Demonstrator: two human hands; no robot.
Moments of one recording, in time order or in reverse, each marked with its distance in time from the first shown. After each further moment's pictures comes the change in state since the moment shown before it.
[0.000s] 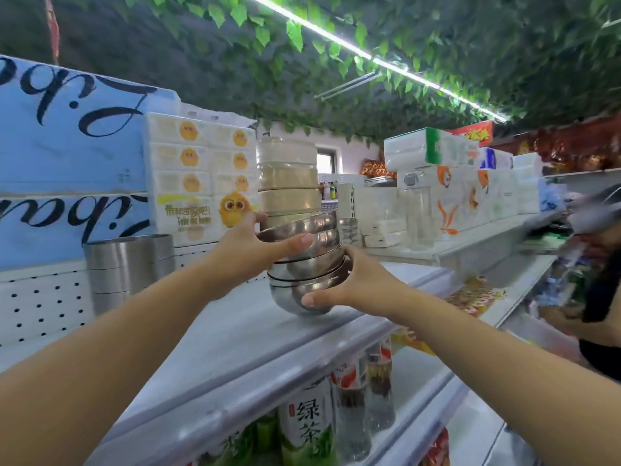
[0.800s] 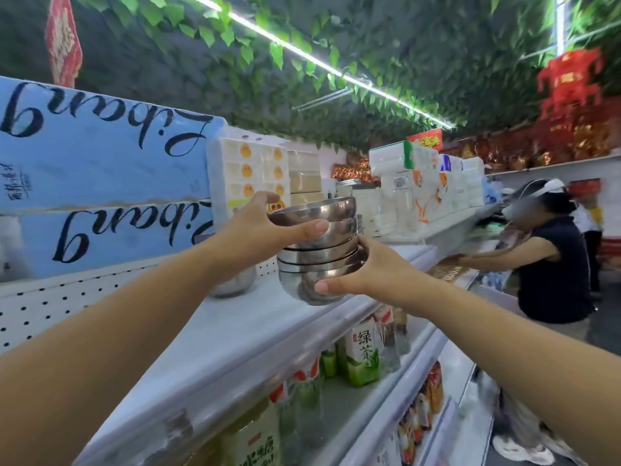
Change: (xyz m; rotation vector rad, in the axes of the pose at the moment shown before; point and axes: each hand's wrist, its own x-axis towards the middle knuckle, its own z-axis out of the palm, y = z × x) left_hand -0.162 0.027 -0.174 0.078 -0.129 0.189; right_hand -0.131 -0.173 0.148 -0.049 0.168 0.059
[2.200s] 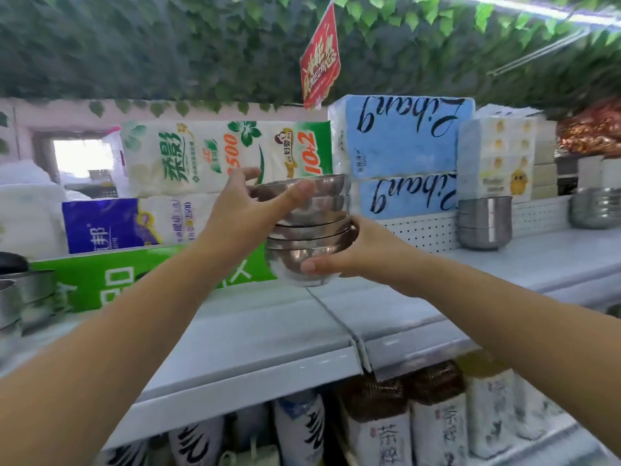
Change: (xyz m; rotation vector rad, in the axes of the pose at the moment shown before) left_hand -0.369 -0.053 -0.380 0.145 0.629 -0.134; right_hand -0.119 -0.307 0.389 0.286 -0.446 -0.233
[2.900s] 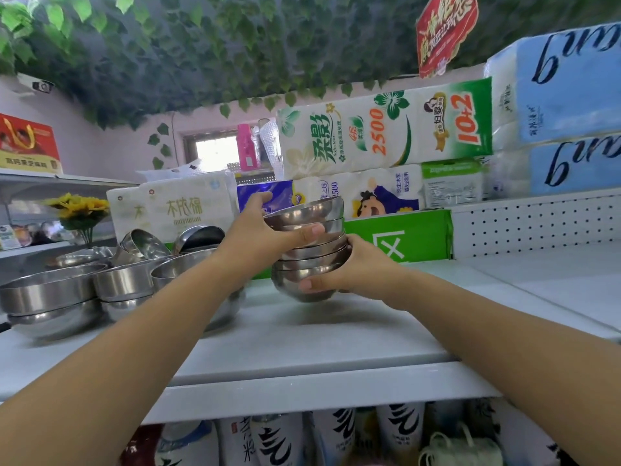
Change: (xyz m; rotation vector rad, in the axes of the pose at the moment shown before) left_hand -0.029 -0.100 -0.225 0.311 0.057 -0.236; right_hand 0.086 -0.032 0.252 0.195 -0.294 -0.077
